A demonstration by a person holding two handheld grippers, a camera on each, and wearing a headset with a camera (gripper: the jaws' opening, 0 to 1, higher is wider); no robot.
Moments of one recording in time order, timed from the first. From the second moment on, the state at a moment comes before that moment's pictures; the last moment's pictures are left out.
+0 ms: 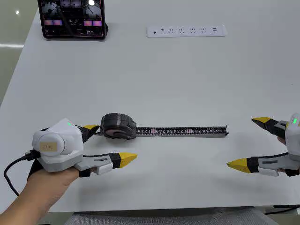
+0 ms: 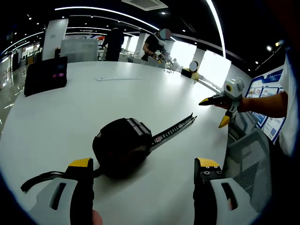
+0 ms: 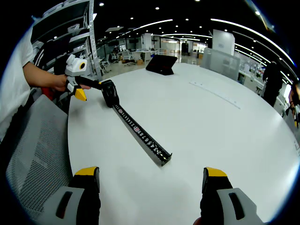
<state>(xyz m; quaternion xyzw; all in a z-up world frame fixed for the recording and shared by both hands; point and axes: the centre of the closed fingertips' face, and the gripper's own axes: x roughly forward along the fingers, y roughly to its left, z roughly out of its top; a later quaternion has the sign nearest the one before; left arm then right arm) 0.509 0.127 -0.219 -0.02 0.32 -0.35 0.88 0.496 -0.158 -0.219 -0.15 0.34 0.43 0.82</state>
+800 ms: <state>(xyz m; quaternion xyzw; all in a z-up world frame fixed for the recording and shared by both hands) 0.515 0.118 -0.217 -0.04 0.32 -0.32 0.89 0.500 -0.154 -0.225 -0.17 0.35 0.47 0.79</state>
